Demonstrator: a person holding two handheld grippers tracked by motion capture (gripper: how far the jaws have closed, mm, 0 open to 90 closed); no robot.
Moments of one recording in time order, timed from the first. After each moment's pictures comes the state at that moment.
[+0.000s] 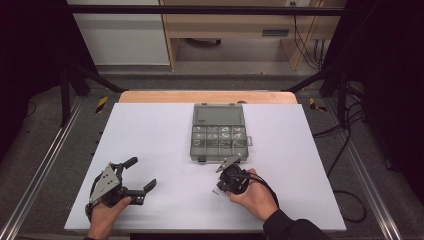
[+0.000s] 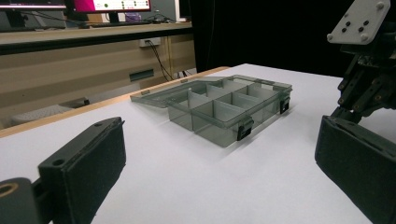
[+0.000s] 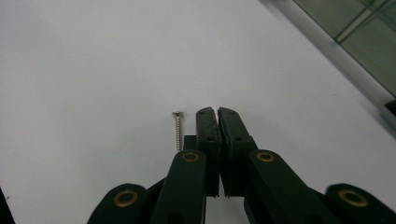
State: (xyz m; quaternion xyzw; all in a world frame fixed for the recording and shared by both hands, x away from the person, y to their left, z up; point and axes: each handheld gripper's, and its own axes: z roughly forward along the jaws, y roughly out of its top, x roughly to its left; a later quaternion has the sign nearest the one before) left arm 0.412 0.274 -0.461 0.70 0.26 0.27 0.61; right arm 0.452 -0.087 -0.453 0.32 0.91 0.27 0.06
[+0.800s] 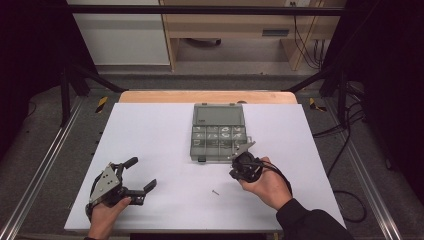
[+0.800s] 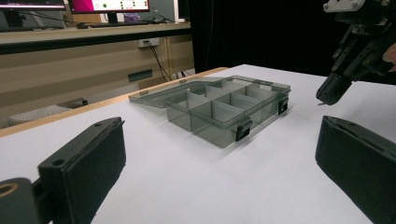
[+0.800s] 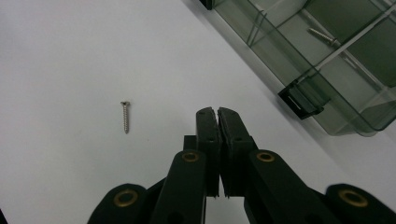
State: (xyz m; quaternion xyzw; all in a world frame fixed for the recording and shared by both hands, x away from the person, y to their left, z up) left arm 0.412 0.274 -0.461 0.70 0.26 0.27 0.61; right arm 0.468 -0.118 -0.419 0.33 0.90 0.26 0.09
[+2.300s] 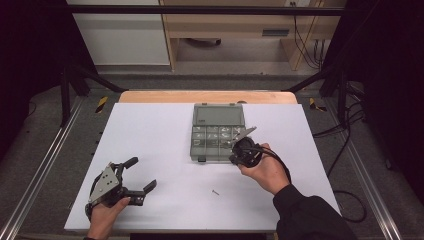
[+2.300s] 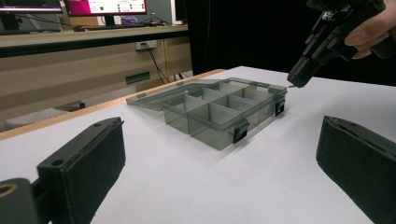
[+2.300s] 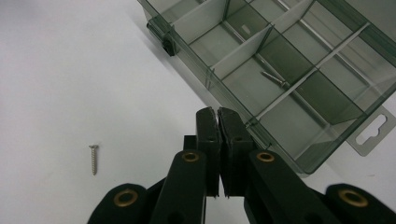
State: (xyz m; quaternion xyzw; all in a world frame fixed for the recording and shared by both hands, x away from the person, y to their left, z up) left arm 0.411 0.274 -0.459 0.70 0.25 0.27 0.61; right arm 0.499 -0.116 -0.401 0.34 0.89 0.27 0.12
